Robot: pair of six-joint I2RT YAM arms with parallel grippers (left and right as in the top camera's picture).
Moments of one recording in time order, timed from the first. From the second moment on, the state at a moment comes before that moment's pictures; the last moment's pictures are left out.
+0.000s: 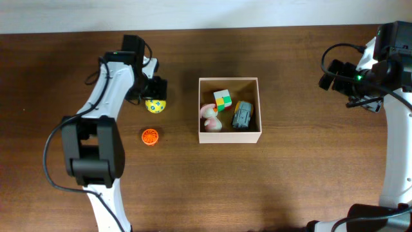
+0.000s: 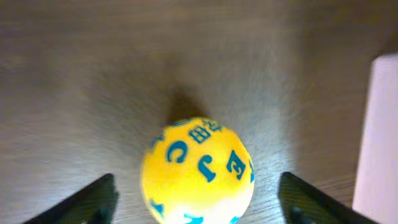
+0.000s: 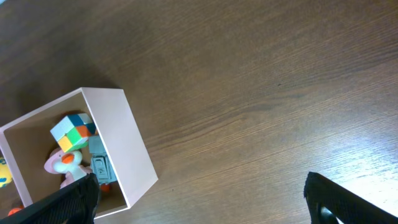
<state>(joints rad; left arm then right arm) -0.10 2.18 1.78 -1.01 0.13 0.01 -0.21 1.61 1.79 -1.33 -0.12 0.27</state>
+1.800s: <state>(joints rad) -0.68 2.07 1.84 -1.12 0.12 0.01 -0.21 1.61 1.79 -1.37 -0.12 0.27</state>
